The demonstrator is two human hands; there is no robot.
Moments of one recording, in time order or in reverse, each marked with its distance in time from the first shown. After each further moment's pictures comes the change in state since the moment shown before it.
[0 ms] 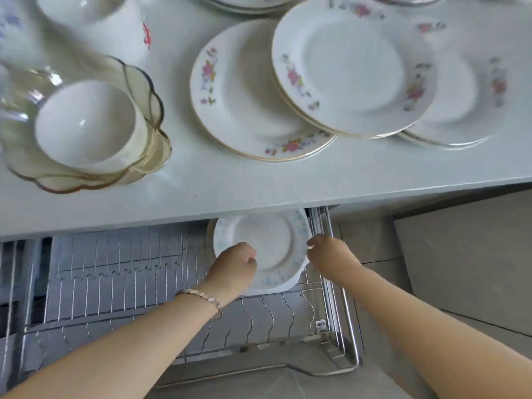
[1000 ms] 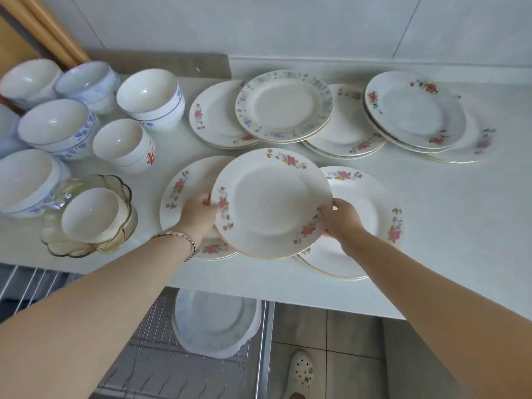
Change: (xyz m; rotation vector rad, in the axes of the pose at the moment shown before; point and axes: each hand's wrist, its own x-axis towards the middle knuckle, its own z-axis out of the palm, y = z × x) left_hand 0.020 0.225 -0.123 -0.605 0.579 -0.132; right_hand 0.025 -0.030 -0.298 0.601 0.129 -0.245
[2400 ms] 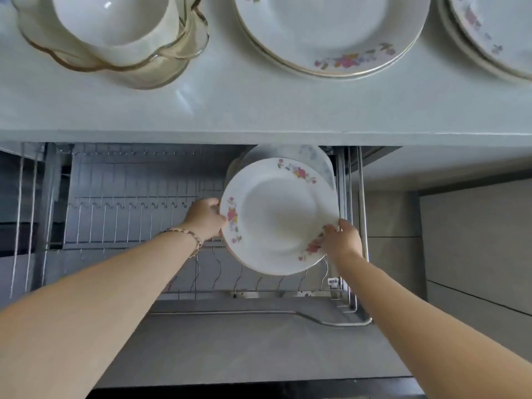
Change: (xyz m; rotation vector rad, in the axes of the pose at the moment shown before) left_hand 0.027 -0.322 -0.081 0.284 -0.409 -0.176; right_hand -0.111 0.235 0.269 -0.089 0.171 0.387
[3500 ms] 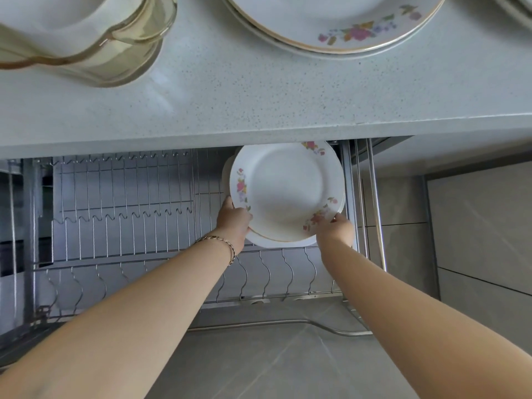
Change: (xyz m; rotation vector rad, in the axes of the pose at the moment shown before) left_hand 0.048 0.004 0.063 -0.504 0.051 -0.150; right_hand 0.048 0.006 0.053 0.174 0.205 0.135
